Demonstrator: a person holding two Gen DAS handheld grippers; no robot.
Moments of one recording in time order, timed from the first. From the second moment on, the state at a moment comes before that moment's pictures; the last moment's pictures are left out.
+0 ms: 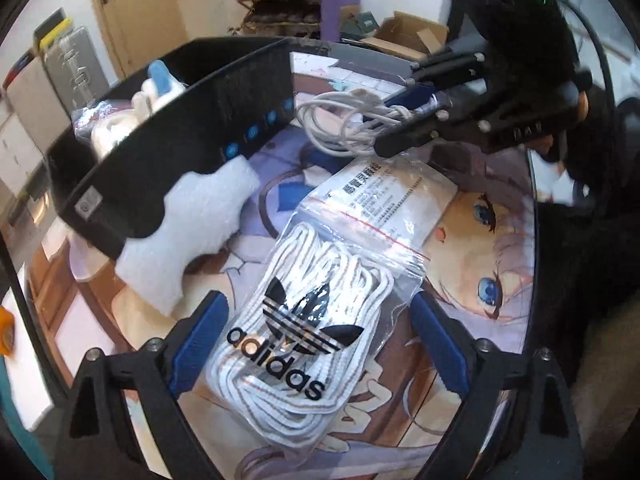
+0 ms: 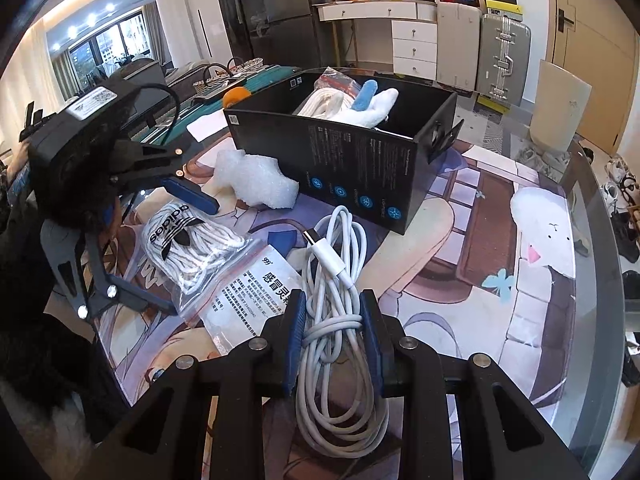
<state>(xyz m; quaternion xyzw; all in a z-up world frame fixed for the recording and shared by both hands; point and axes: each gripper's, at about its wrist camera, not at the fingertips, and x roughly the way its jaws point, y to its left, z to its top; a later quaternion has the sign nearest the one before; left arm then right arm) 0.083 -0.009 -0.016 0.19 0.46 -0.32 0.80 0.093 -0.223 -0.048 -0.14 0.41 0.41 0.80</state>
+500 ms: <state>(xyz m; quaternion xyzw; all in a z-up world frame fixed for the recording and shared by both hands) 0.058 0.014 0.000 0.11 0.43 -0.27 0.85 0.078 -0.222 -0.031 -0.14 0.38 0.42 0.81</state>
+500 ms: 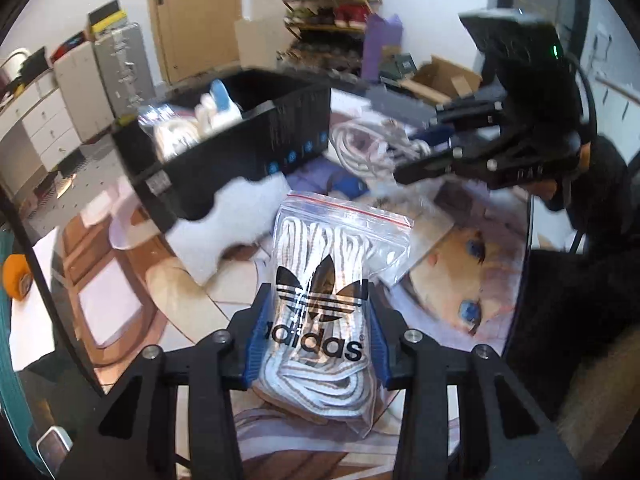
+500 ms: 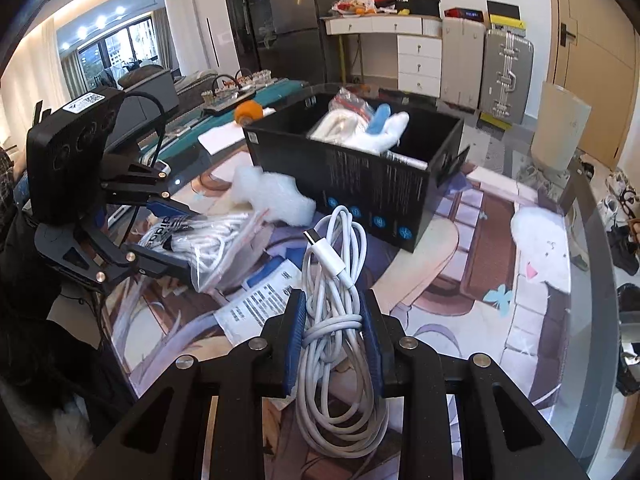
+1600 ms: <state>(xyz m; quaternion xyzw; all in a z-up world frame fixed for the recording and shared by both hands) 0.158 0.051 0.058 0.01 0.36 -0.09 0.93 0.158 -0.174 0.042 -0.09 0.32 0.36 0.87</state>
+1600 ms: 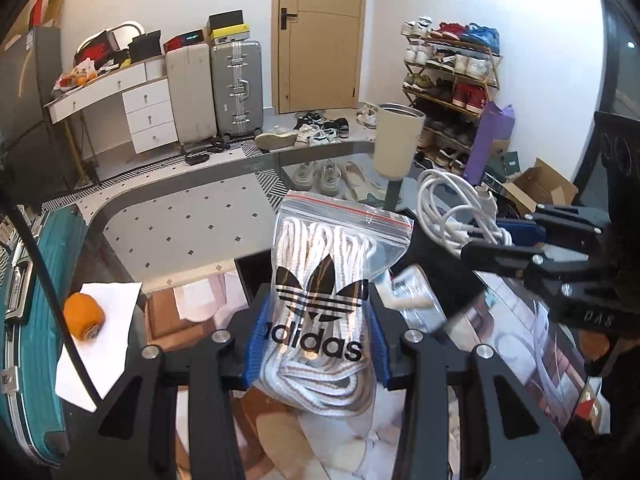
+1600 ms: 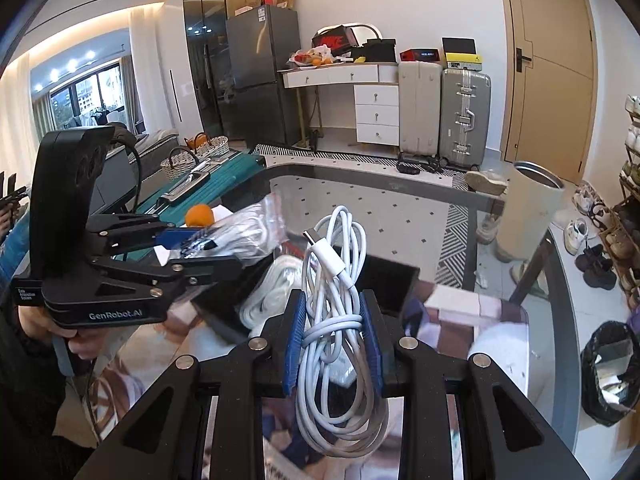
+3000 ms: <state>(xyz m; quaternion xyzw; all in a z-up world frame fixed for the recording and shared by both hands) 0.190 0.029 0.018 0.04 0.36 -0.08 0.93 0.194 -0.148 0.001 -0.09 0.31 0.35 0.88</state>
